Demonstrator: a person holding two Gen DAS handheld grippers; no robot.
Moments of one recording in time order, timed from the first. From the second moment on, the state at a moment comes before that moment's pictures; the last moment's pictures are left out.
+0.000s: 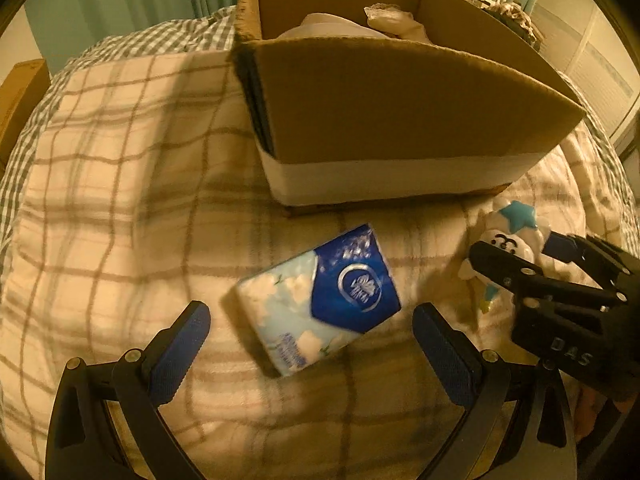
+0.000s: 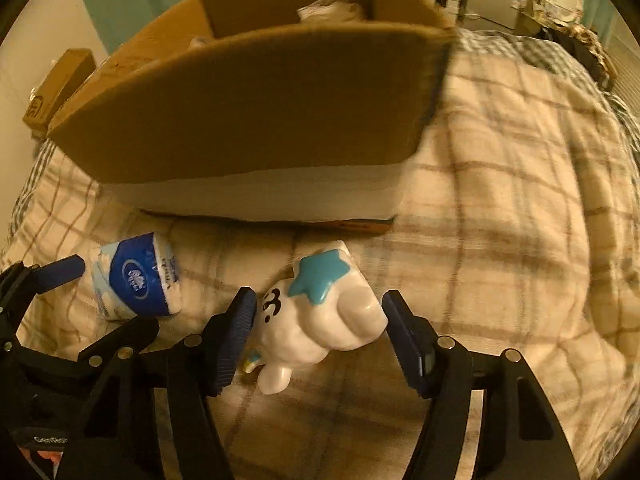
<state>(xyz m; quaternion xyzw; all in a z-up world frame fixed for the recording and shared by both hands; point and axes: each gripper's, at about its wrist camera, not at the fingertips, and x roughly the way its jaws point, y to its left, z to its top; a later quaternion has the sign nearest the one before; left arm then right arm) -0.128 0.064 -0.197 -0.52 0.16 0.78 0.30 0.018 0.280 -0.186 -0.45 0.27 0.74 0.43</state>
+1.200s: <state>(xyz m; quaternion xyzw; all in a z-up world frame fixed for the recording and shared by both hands) -0.081 0.013 -0.075 -0.45 0.09 0.83 0.32 0.056 0.179 -0.042 -0.35 0.21 0.78 0.47</state>
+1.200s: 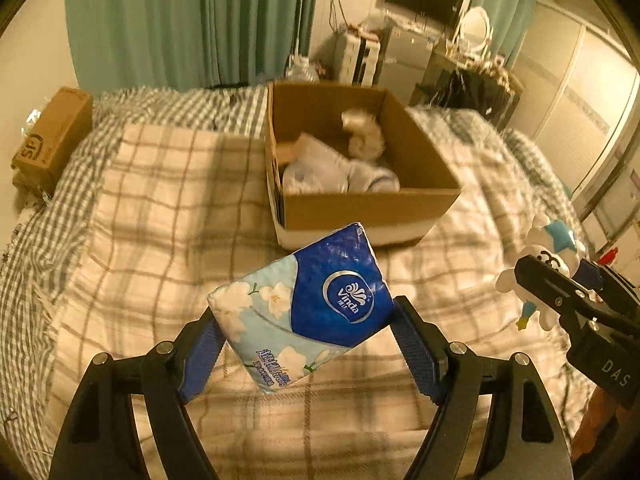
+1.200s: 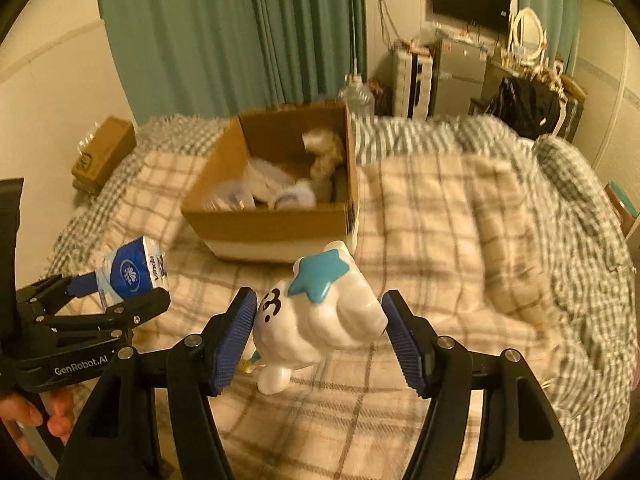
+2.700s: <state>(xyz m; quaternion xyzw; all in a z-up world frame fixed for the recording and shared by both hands) -0.248 0.161 -0.086 -0.38 0.13 0.85 0.35 -0.028 0.404 -0.020 -0.28 0.21 0.83 0.44</state>
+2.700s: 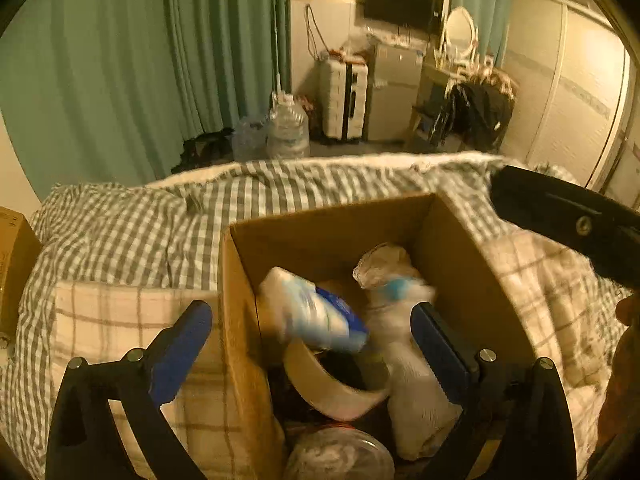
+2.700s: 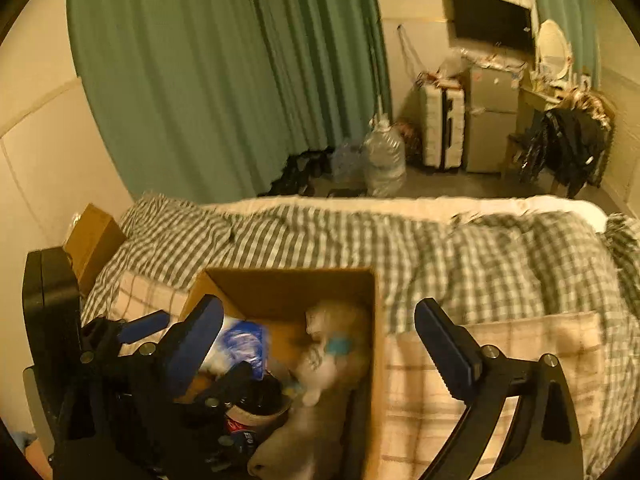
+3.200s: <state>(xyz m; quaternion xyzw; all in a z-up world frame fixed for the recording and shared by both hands) -0.143 0.080 0.070 -0.25 0.13 0.89 0.36 0.059 0.282 0.110 -0.21 0.15 0.82 0.51</state>
